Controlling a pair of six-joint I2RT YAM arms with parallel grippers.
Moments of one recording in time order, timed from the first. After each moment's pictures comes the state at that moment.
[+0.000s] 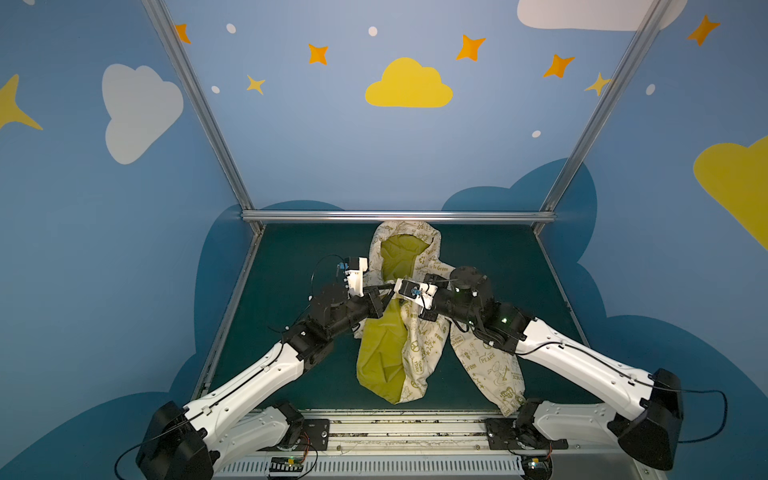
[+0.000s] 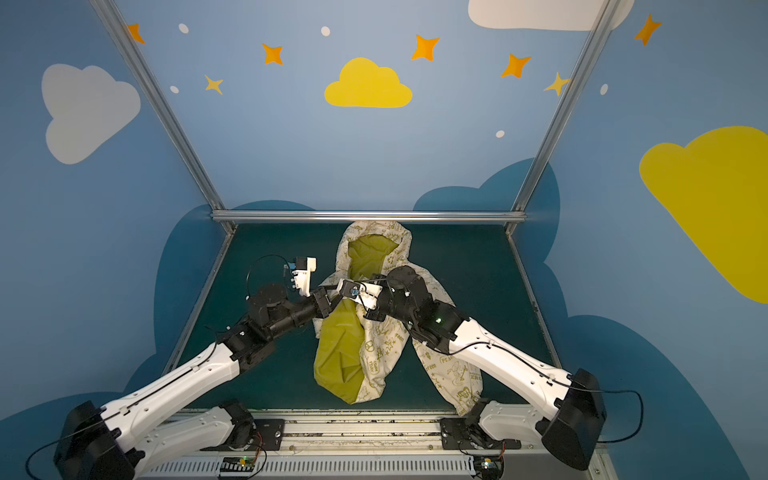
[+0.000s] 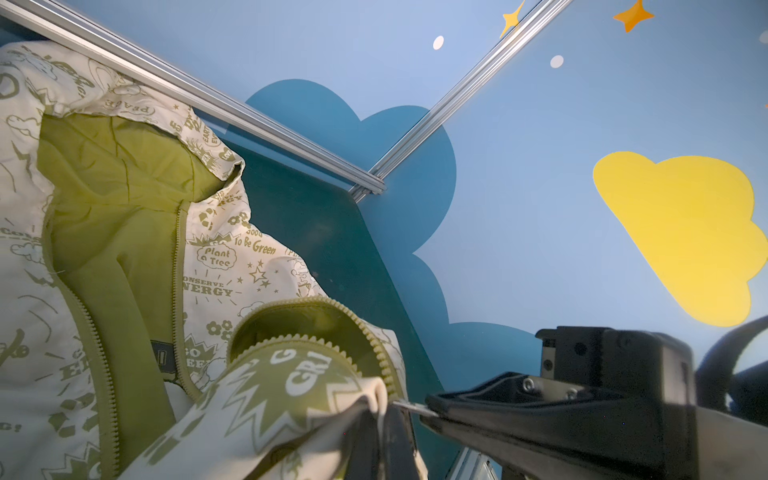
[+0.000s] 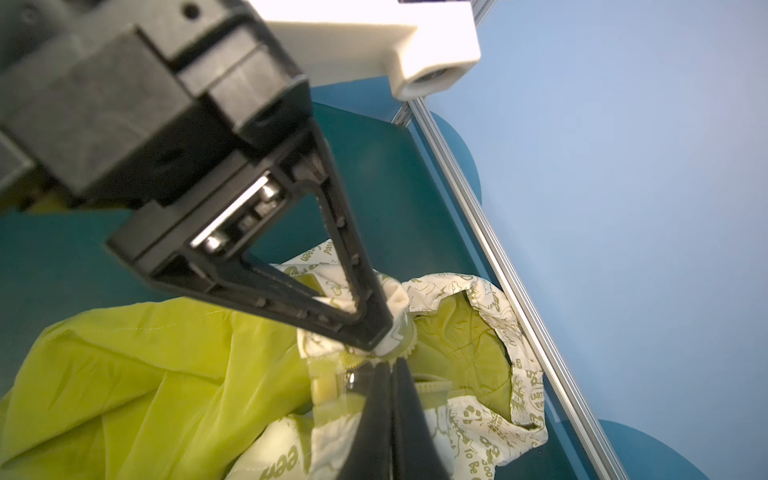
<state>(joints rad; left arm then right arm) -0.66 1.04 0.71 0.17 0.21 -0.81 0.90 1.24 1.06 -0.17 -0.07 -0.63</state>
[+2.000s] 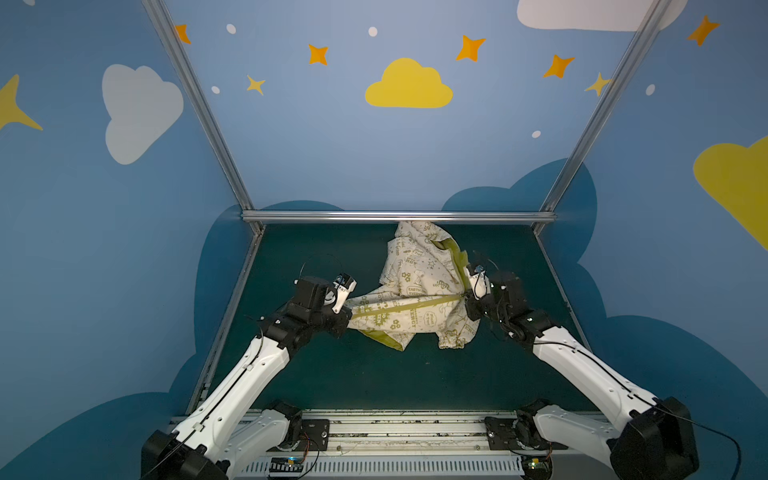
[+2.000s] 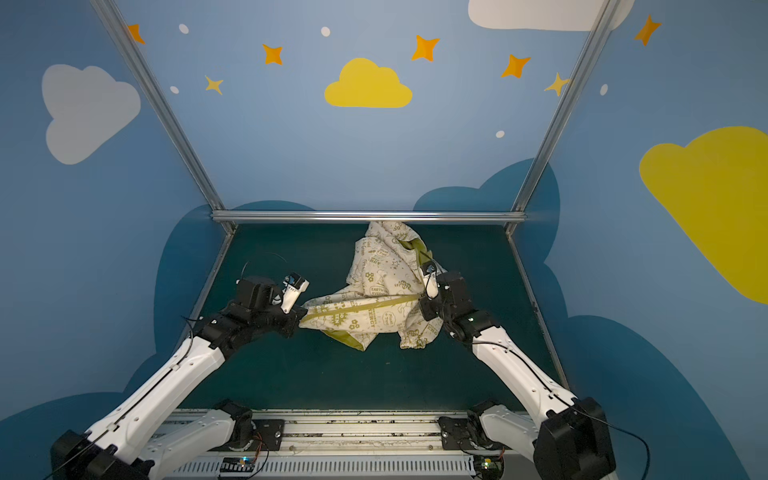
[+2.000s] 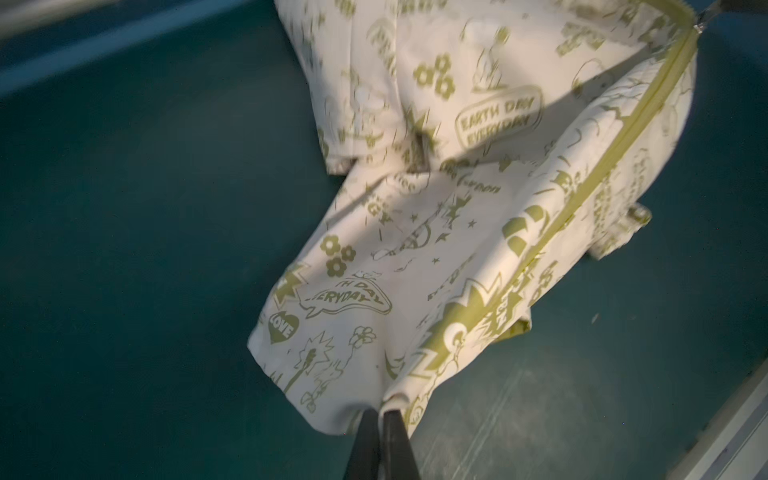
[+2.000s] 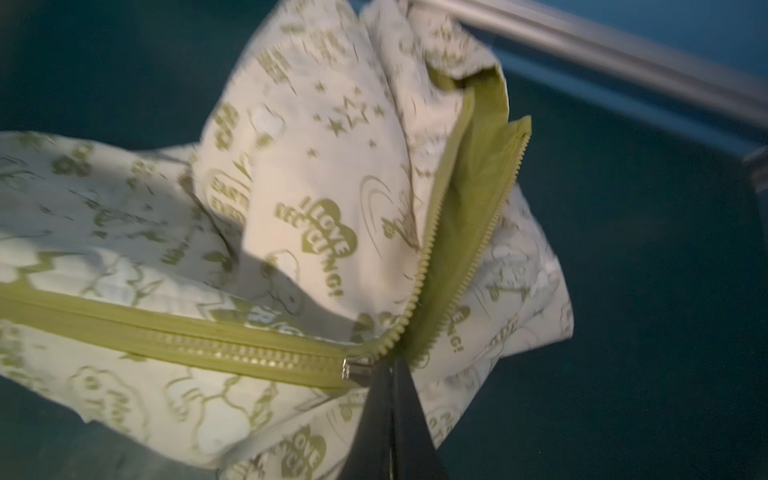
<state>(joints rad) -0.37 1.01 0.81 -0.63 0.17 0.11 0.45 1.12 0.71 -0.28 0.08 -0.05</state>
